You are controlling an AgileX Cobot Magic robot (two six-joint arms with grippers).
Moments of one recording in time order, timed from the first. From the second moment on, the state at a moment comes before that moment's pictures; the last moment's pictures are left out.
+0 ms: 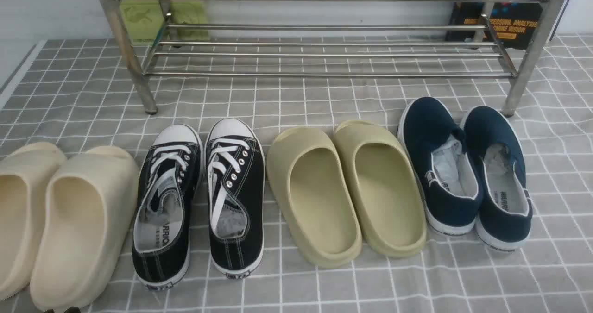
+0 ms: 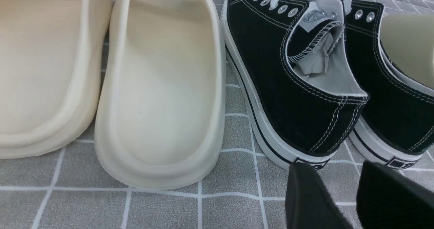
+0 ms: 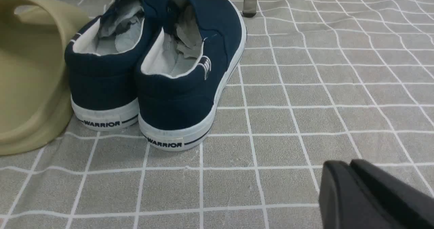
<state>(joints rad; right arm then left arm) -0.01 -0.01 0.02 -0.14 0.36 0.12 -0.10 -0.01 0.03 -0.12 0.40 -0.17</state>
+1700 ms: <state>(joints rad) -0.01 -0.01 0.03 -0.15 0.15 0.12 -0.10 -0.01 0.03 -0.12 0.40 -0.17</state>
